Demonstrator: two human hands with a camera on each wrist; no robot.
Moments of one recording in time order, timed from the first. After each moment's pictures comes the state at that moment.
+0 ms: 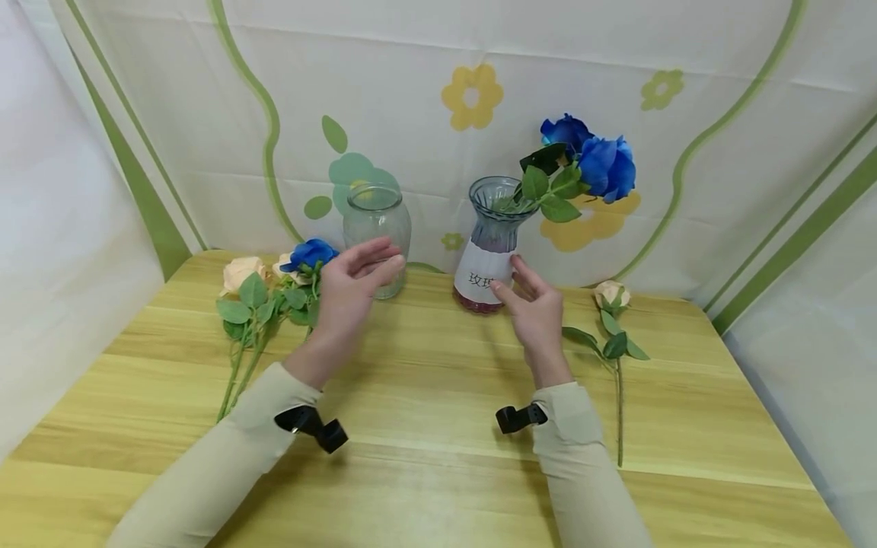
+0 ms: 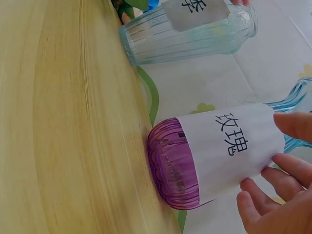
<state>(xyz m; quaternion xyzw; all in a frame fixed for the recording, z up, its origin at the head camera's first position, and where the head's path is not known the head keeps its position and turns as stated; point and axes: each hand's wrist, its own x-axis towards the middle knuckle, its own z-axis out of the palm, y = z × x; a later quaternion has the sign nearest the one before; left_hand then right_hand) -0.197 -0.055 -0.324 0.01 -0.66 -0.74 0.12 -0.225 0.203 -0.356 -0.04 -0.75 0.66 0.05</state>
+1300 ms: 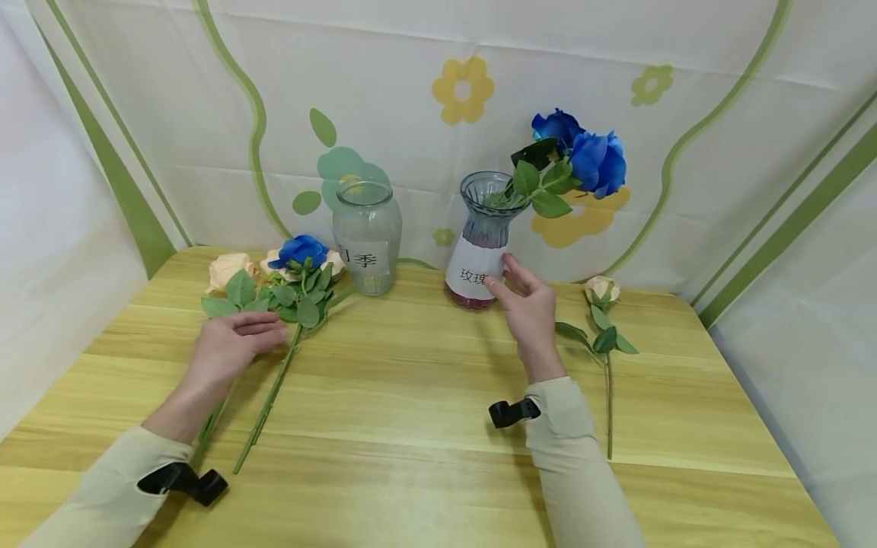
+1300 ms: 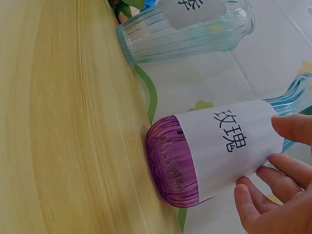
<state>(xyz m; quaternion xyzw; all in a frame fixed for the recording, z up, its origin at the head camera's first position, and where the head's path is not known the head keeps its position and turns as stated) -0.146 -0.203 -0.380 0.15 -0.83 -0.54 -0.04 -0.226 0.203 -0.355 -0.06 -0.74 0.67 0.05</state>
